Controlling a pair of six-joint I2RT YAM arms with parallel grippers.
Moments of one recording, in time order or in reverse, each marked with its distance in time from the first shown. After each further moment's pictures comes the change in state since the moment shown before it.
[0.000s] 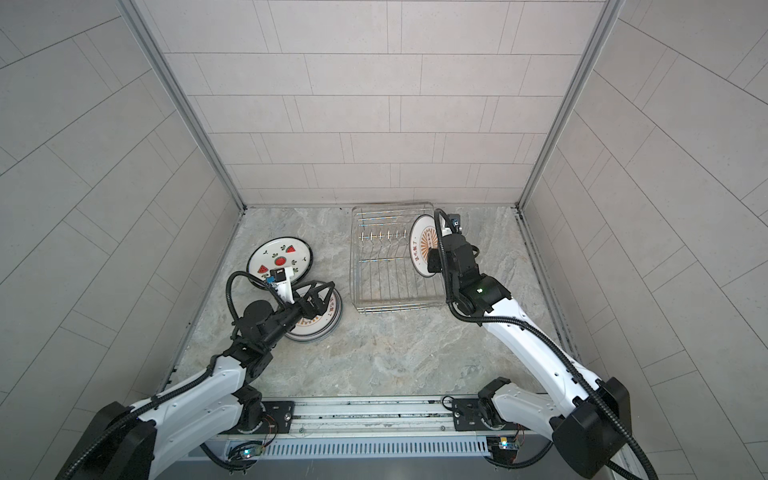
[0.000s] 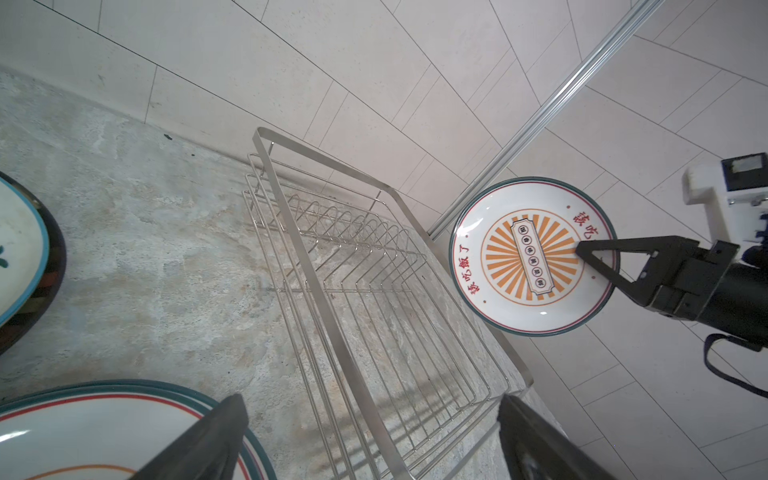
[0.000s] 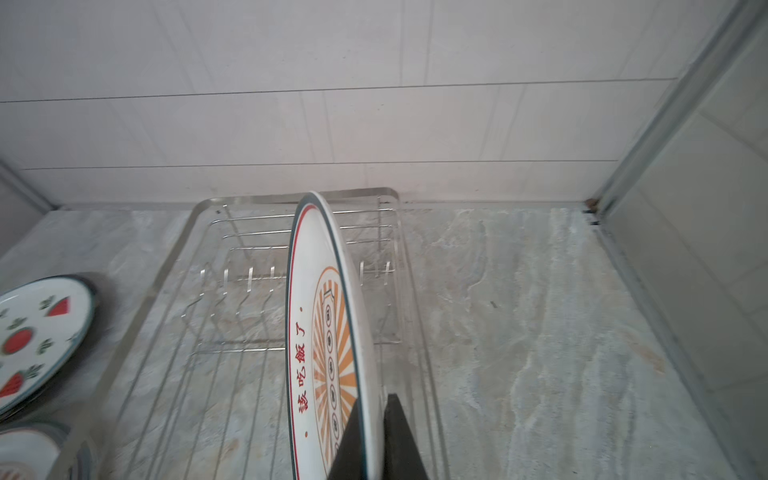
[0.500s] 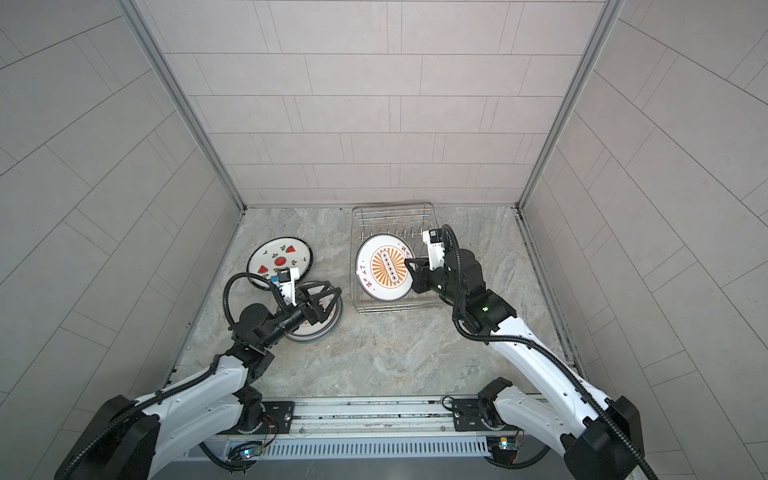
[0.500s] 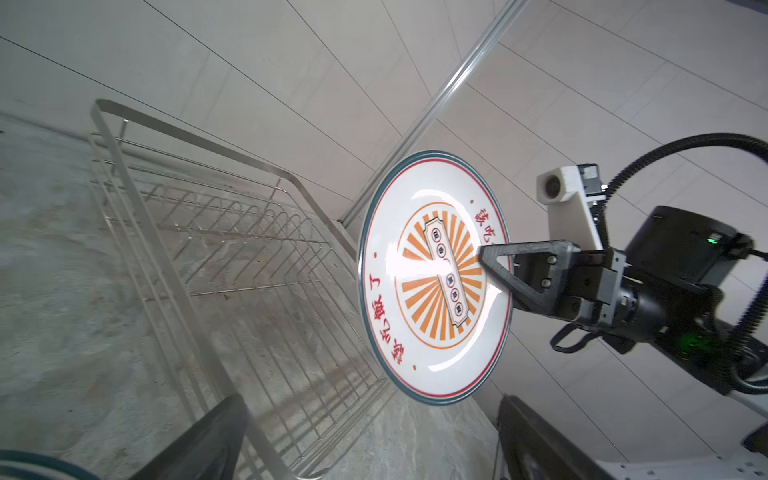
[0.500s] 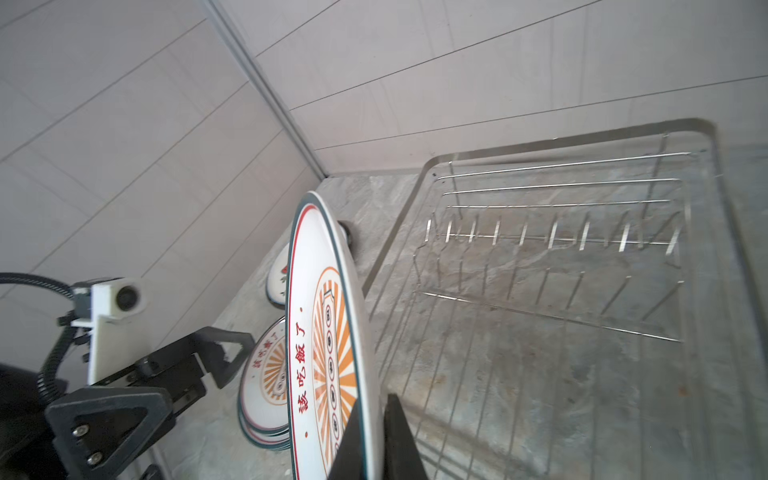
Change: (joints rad) left arm -0.038 0.043 -0.011 0.212 0.236 -0.111; right arm 0.015 -0.117 -0.172 0.203 -0.582 0.169
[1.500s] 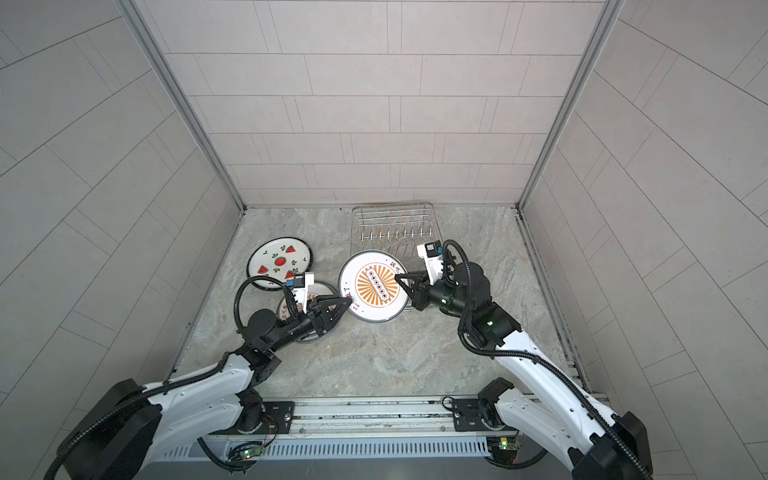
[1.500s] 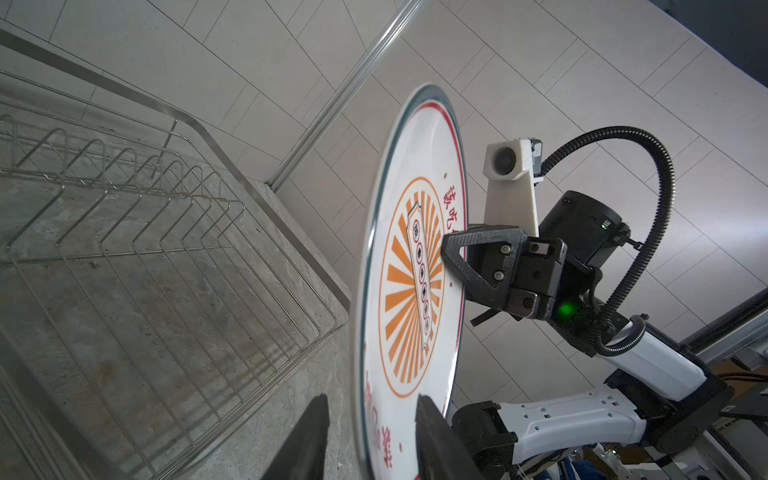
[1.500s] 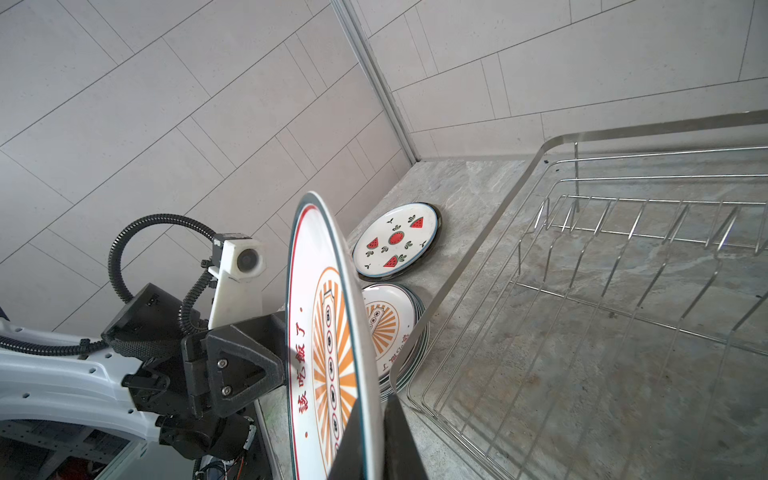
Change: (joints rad) left arm -0.146 0.048 0.004 0.075 0.008 -0.078; right arm 0.008 -0.078 -0.097 0.105 -0.213 0.000
